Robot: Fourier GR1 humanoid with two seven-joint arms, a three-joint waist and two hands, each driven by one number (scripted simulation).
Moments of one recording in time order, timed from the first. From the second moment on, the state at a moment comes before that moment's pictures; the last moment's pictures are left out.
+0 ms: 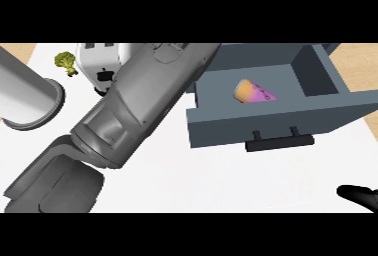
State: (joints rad) left arm -1.60 0.00 -0.31 -0.32 0.47 0.63 0.07; right arm -0.08 -0.19 -0.27 -2.25 -0.05 0.08 0.40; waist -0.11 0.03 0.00
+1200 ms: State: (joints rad) left arm -1.66 0.00 -0.28 -0.27 0.59 0.63 -0.02; right arm -0.31 -0.32 0.04 -1.84 0.61 0.04 0.12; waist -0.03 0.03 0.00
